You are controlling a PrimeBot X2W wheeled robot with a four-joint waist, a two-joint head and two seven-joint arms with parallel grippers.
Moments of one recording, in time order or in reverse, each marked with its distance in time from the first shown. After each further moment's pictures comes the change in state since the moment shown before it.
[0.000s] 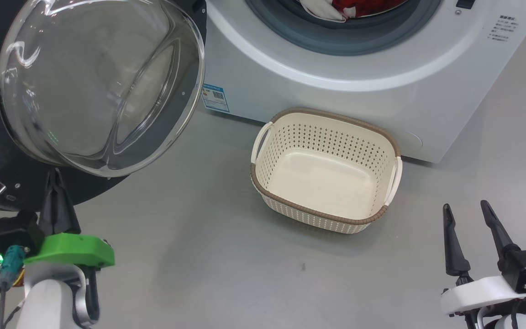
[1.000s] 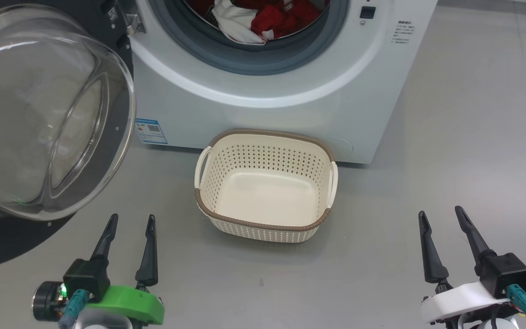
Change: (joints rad) left arm 0.193 0.000 -0.202 -0.097 0.029 -0.081 0.000; right arm 0.009 0.027 0.063 -0.003 -0.003 0.007 0.000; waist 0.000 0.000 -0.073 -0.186
